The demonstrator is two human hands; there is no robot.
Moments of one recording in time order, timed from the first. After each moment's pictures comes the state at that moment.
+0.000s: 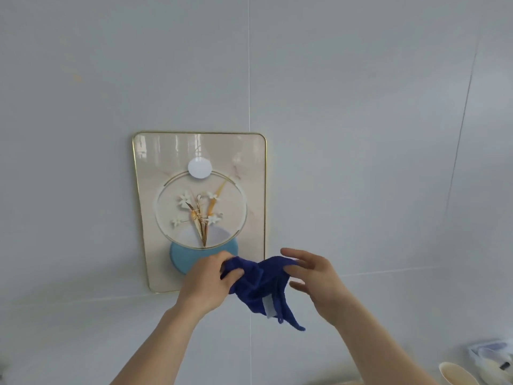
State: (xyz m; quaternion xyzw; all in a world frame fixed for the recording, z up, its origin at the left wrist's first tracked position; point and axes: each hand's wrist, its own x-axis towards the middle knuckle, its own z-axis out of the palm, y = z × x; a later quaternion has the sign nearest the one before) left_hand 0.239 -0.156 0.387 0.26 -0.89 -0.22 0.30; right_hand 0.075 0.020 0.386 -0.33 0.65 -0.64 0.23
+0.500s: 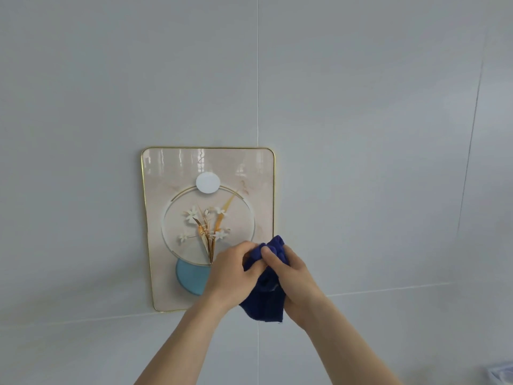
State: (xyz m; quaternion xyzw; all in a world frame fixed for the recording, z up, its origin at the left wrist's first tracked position) left_hand 0.219 -0.144 0.429 0.17 -0.86 -0.31 0.37; right_hand 0.120 -0.039 0.417 -0.31 0.54 -0.73 0.26
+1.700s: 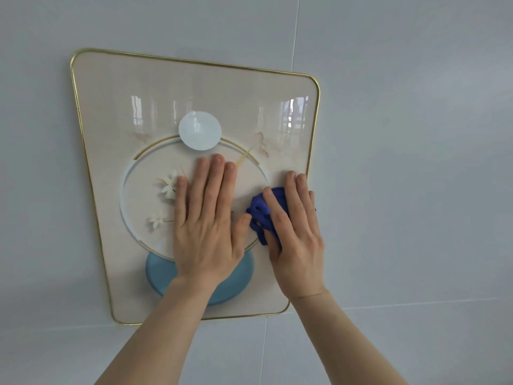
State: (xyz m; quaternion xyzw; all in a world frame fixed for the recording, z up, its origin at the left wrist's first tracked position) left_hand 0.142 -0.276 0.401 0.25 -0.77 0.20 0.54; right_hand 0.020 -0.176 0.379 -0.51 0.58 -0.43 -0.48
